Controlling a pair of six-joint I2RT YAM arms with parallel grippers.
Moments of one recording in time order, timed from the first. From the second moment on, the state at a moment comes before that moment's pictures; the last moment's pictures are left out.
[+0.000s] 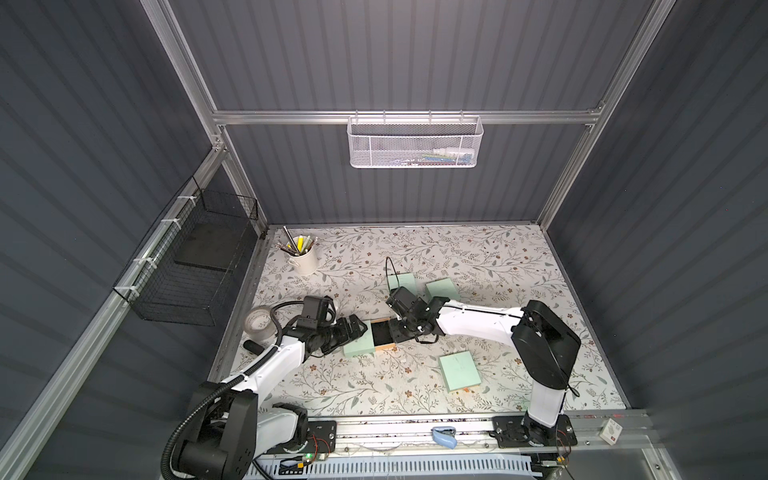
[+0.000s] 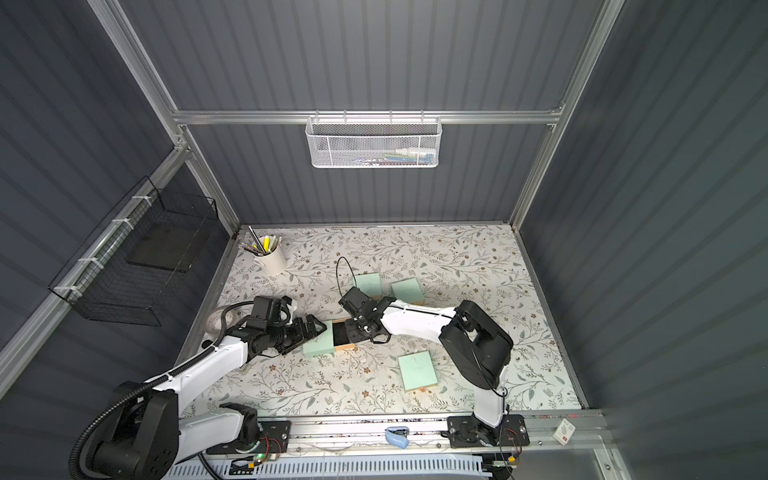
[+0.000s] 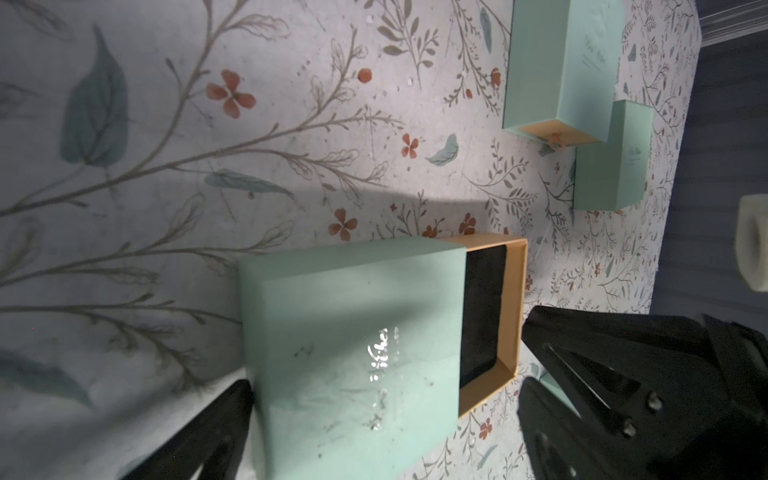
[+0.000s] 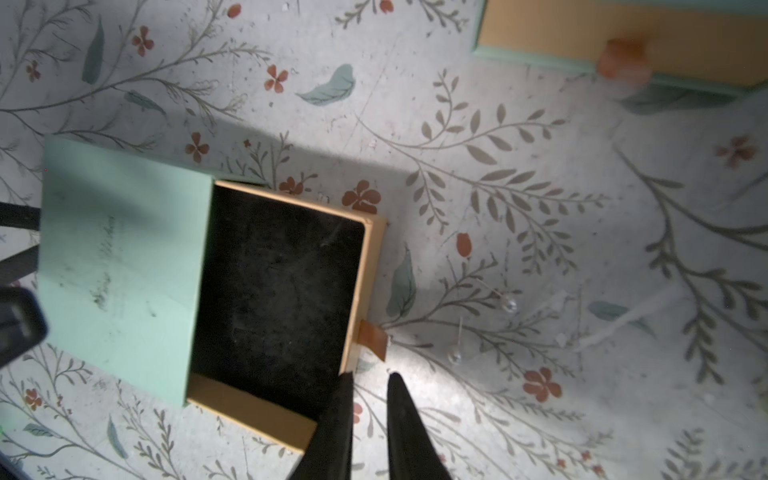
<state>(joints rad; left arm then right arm) -0.28 1.20 0.53 -0.30 0.42 -0.62 0.94 1.87 1.23 -0.45 0.00 0.56</state>
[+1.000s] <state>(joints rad) -0.28 1.24 0.53 -0.26 0.45 -0.62 0.89 1.80 1.14 -0.41 -0.02 0.58</state>
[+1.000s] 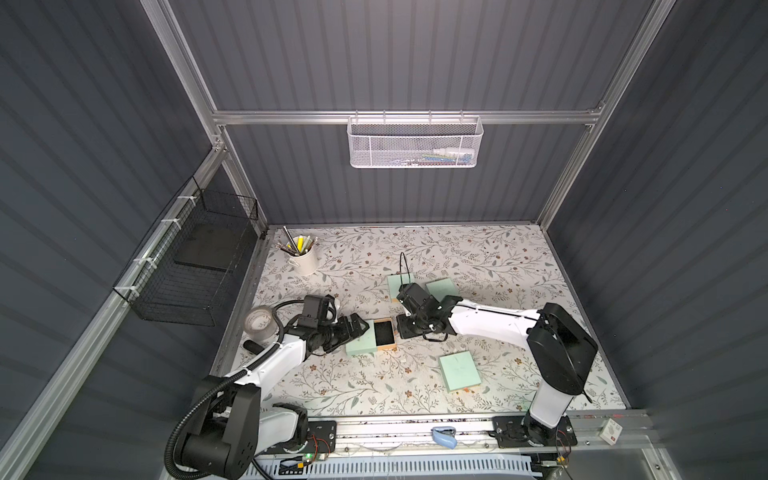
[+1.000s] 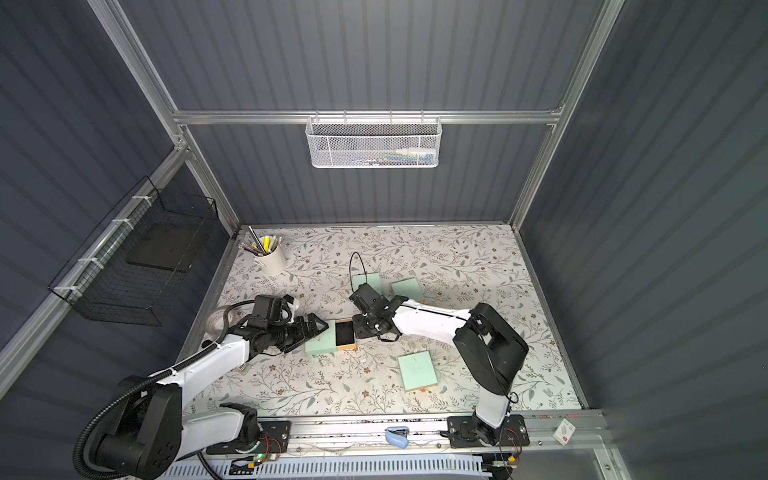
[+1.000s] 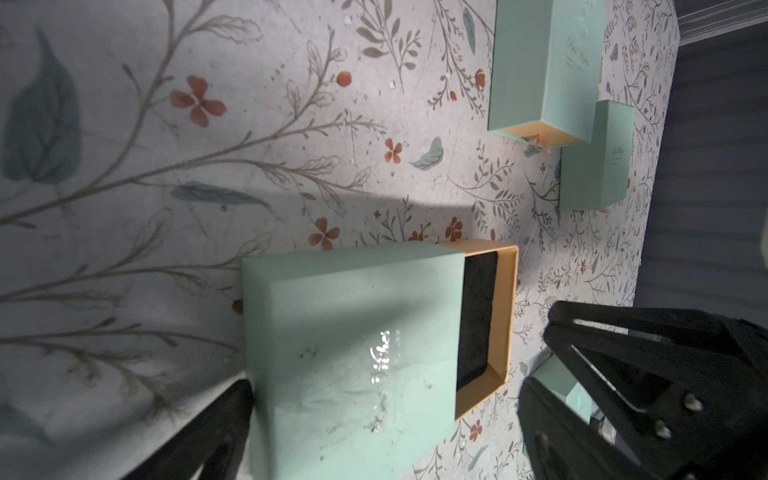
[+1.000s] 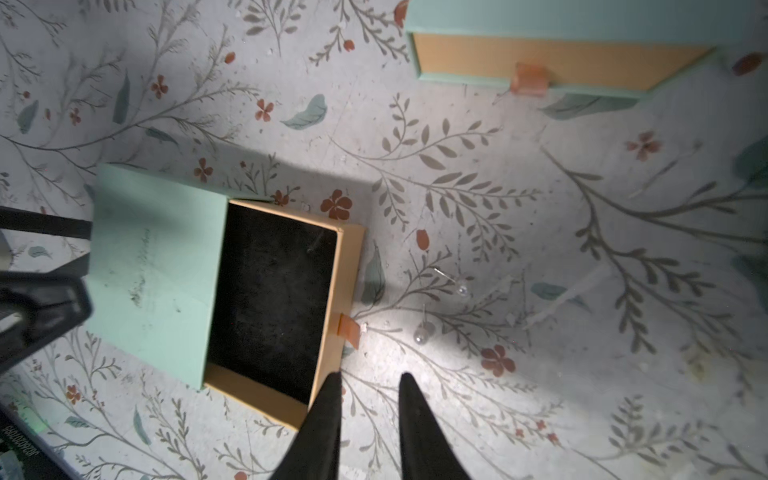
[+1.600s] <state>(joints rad) -0.28 1.26 0.53 -0.24 0.48 -0.62 0.90 1.88 1.22 -0.42 -0.04 0.58</state>
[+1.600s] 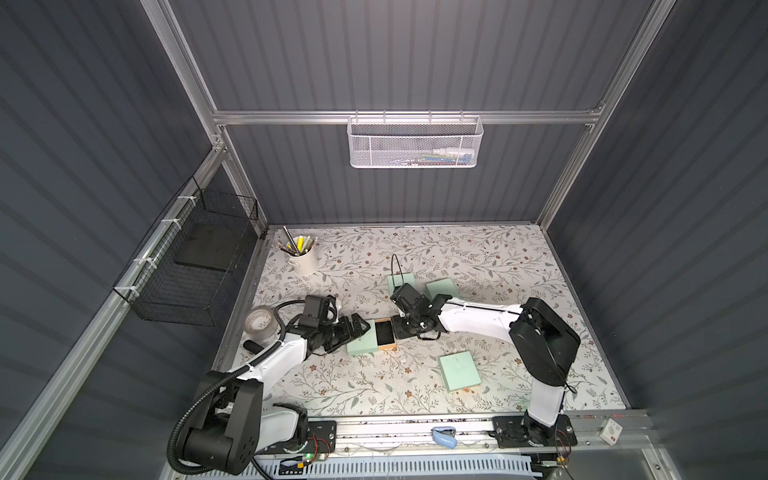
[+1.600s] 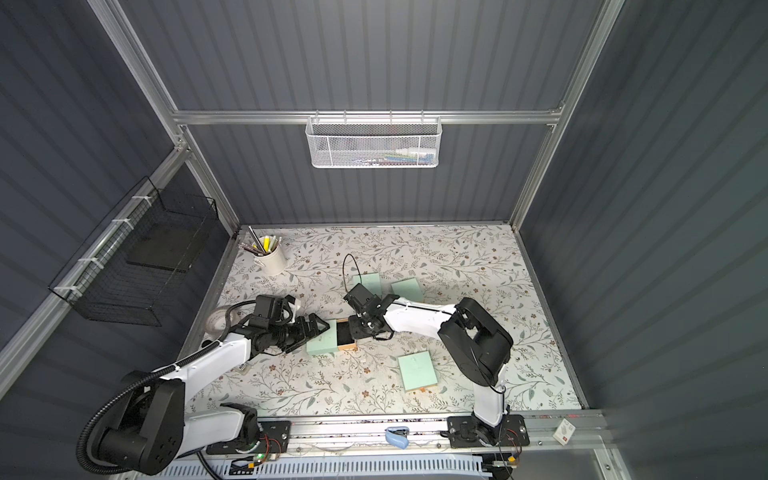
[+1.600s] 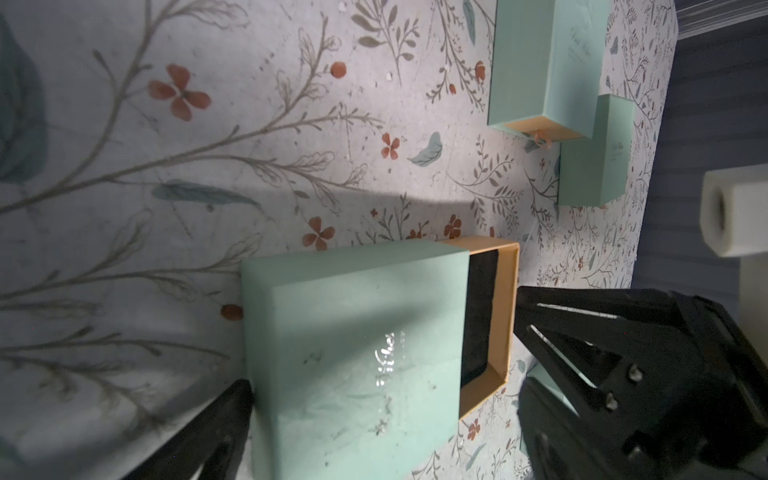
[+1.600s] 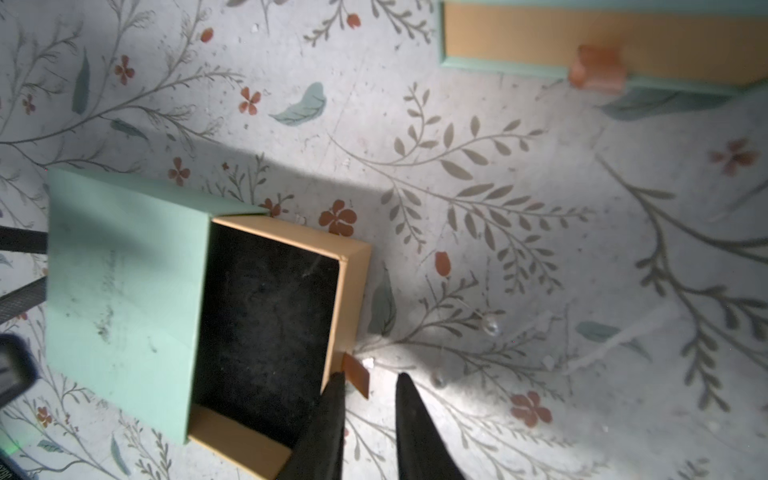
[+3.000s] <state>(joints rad) -0.36 1.40 0.56 -0.08 0.52 -0.67 0.91 1.93 1.25 -0.42 -0.06 0.58</state>
